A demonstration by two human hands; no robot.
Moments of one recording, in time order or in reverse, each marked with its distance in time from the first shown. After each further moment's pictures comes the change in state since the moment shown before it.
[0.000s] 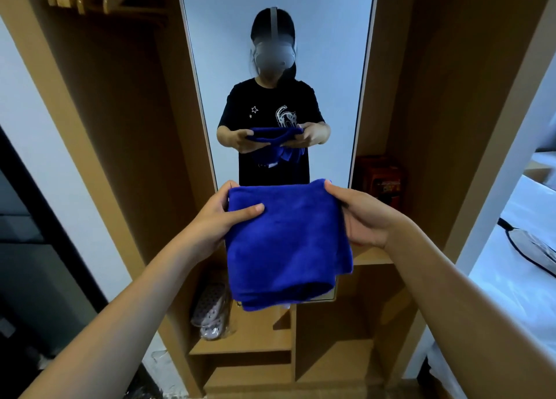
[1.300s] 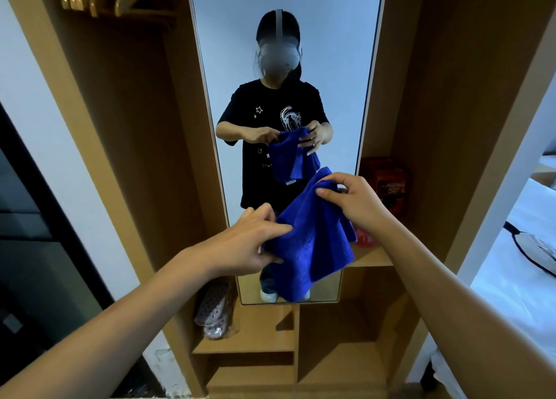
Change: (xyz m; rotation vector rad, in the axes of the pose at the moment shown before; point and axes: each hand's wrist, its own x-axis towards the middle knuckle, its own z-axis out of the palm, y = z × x) left_hand -0.019 -0.001 0.017 1.236 -0.379 0.460; right_hand 0.022 0.001 -0.001 -0.741 0.308 -0.530
